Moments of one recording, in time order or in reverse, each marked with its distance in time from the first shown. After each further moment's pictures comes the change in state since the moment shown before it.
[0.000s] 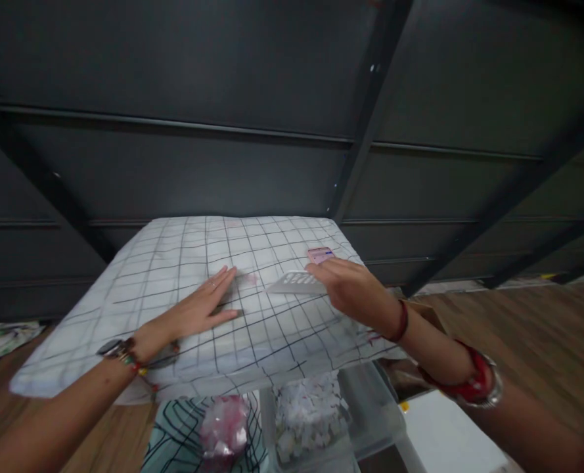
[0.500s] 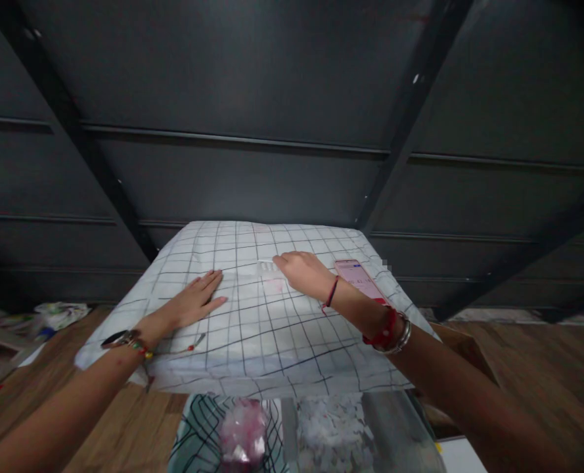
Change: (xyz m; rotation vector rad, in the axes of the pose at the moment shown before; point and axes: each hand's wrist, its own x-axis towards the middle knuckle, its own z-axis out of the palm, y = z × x) left_hand -0.049 -0.082 0.009 0.119 0.039 -0.290; right_hand 0.113 -0.034 0.057 0.037 -0.243 -0.079
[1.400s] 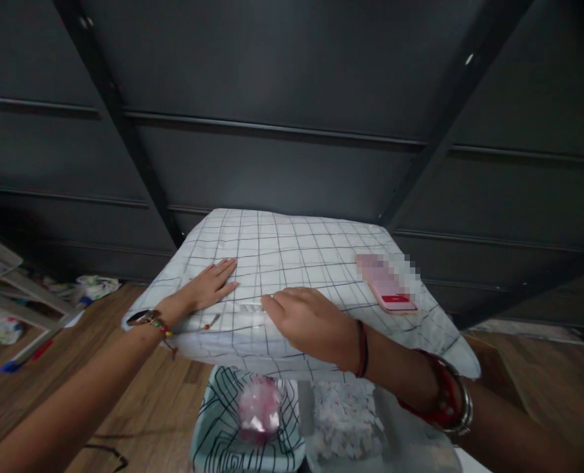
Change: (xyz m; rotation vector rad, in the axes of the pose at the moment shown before) left_hand -0.026 0.003 -0.014 0.040 -0.045 -0.060; right_hand -0.035 -0.092 -0.045 0.122 0.010 -0.268
